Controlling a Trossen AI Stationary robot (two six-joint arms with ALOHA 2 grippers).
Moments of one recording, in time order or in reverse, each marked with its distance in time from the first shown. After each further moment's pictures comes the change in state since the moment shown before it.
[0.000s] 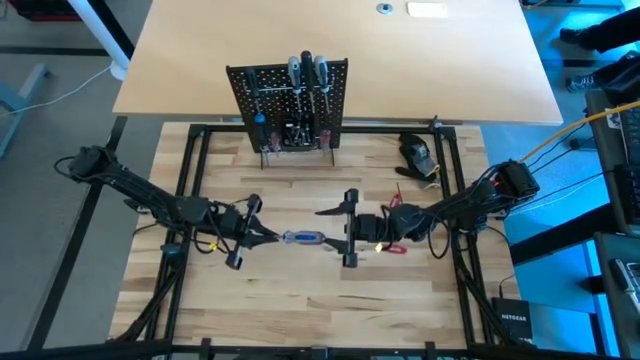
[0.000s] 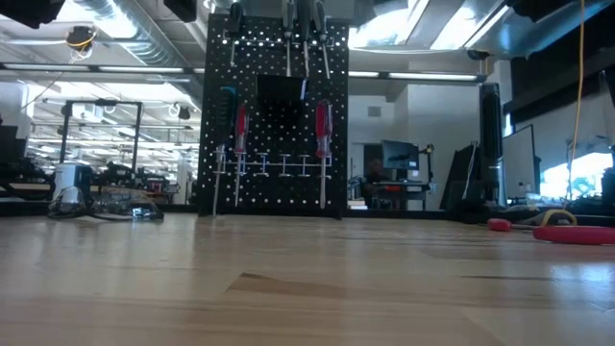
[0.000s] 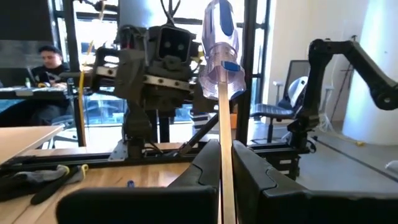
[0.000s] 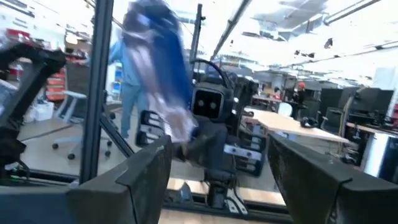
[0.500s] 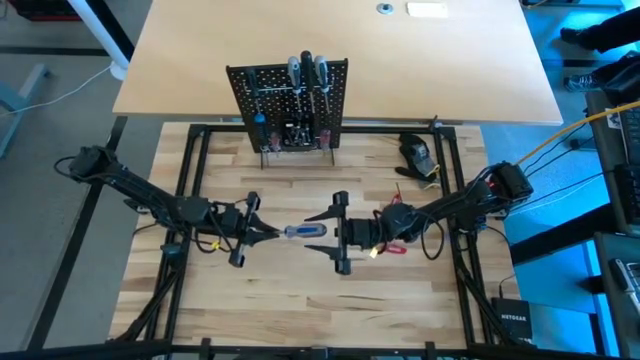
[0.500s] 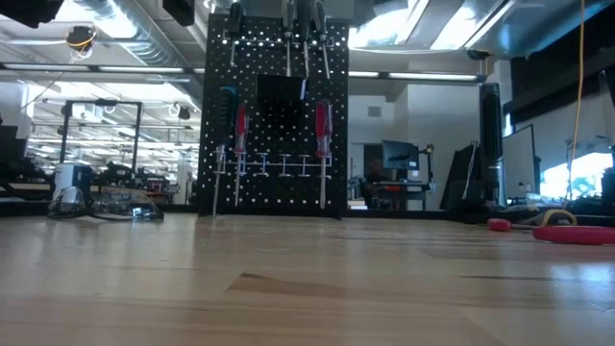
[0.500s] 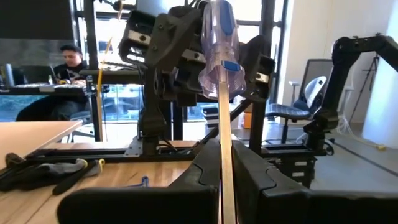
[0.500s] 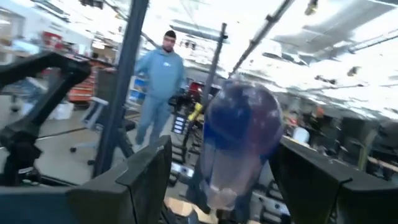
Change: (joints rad) left arm -0.001 0.000 0.000 -0.006 -0.077 0.000; right arm 0.000 0.056 0.151 -0.051 -0.110 -0.084
